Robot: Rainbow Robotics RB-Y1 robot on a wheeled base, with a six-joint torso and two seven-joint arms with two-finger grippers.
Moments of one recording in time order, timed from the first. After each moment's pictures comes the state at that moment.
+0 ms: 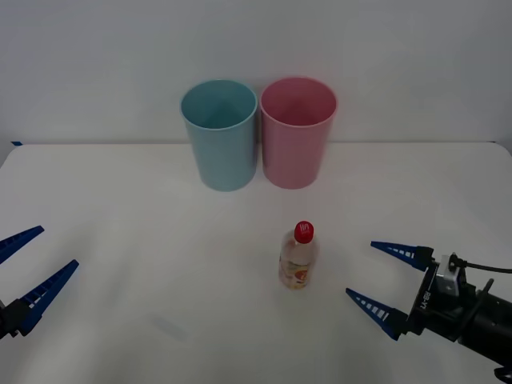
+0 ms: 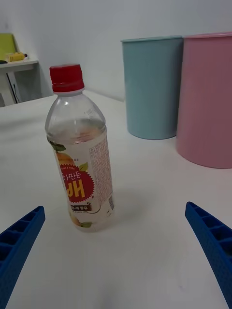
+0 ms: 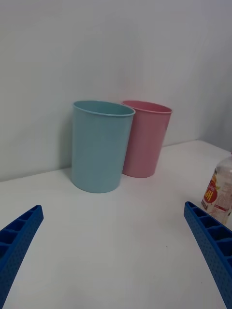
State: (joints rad) right arm 0.16 -0.54 0.00 -1.47 0.98 -1.05 0.32; left arm 0.35 0.40 0.52 -1.66 -0.96 -1.22 0.00
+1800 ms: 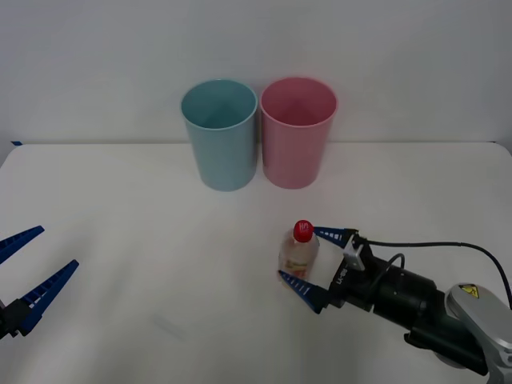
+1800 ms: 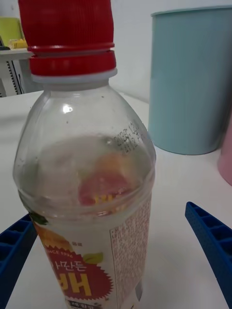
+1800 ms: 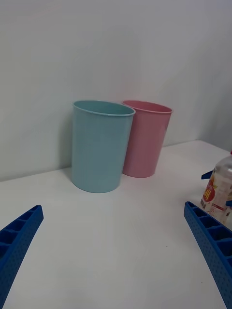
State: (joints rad) right arm -0.06 -0.44 0.28 -1.38 1.04 -0.79 0.36; left arm 0.35 0.40 0.52 -1.66 -0.96 -1.22 0.00
